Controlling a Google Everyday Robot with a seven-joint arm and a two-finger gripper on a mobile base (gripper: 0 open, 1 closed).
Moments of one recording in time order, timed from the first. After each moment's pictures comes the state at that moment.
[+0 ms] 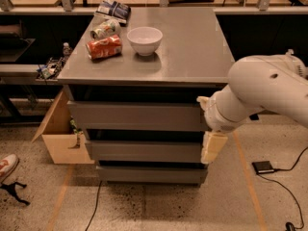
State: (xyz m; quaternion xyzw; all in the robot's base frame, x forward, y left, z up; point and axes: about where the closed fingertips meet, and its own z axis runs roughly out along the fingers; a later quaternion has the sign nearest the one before) arm 0.511 -0.150 0.760 -0.68 0.70 -0.03 0.19
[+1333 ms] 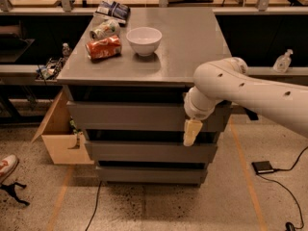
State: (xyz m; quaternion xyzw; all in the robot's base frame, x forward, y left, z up) arm 0.619 -0.124 0.686 -0.68 0.71 -0.04 0.18
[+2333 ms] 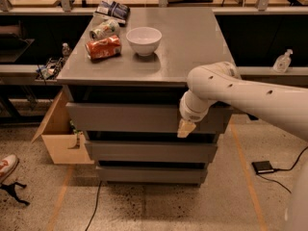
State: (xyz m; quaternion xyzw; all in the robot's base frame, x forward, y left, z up) arm 0.629 -0.110 0.652 -0.69 0.71 -0.02 0.16
